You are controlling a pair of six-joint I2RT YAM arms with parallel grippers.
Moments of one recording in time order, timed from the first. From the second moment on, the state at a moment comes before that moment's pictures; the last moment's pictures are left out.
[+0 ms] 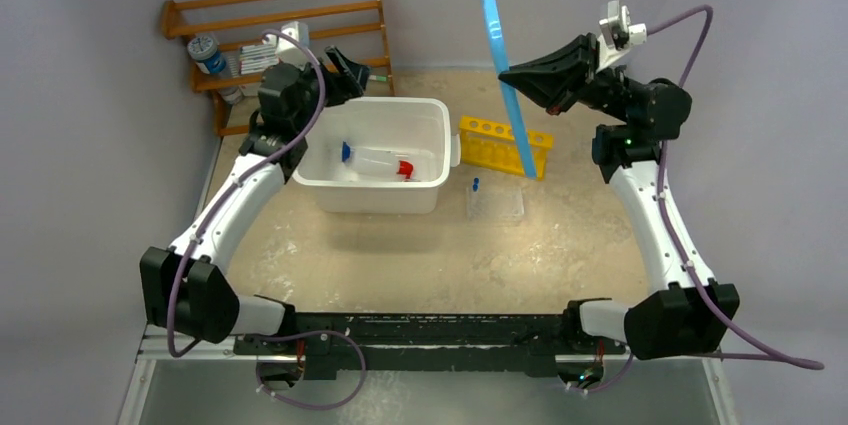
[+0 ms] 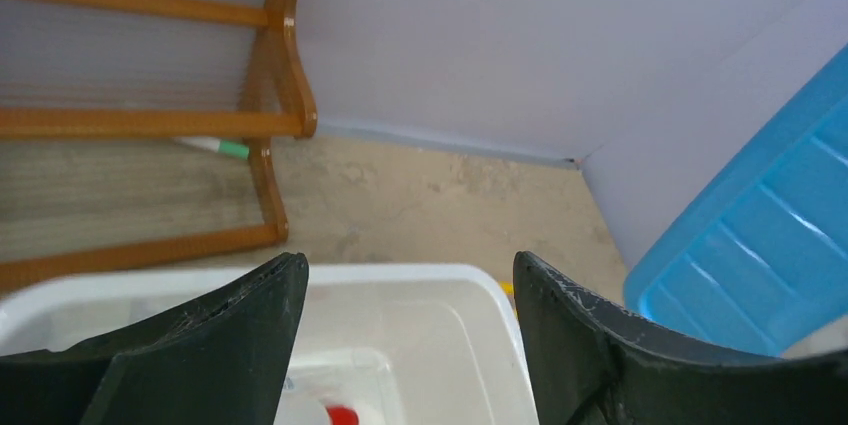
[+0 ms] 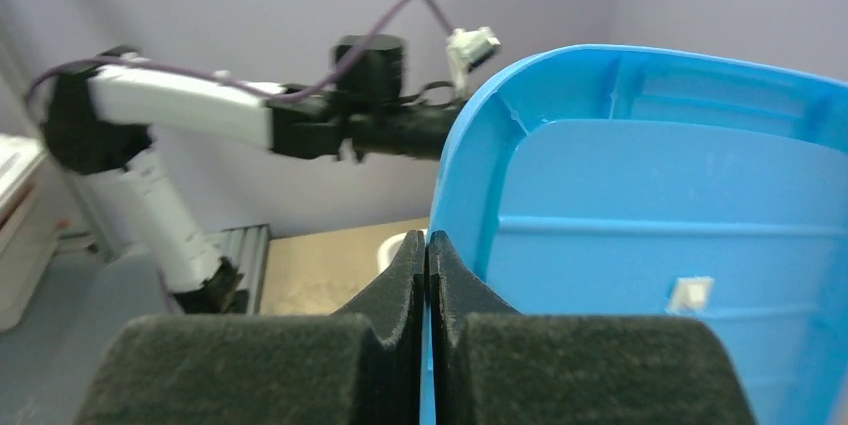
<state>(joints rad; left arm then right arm) -0.29 1.35 1.19 0.07 0.03 -0.55 0.07 1.26 1.26 0.74 -1.08 0.75</state>
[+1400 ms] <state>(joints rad) -0.33 1.86 1.47 1.52 1.17 -1.15 0.26 1.36 1.43 1.46 -1.11 1.70</state>
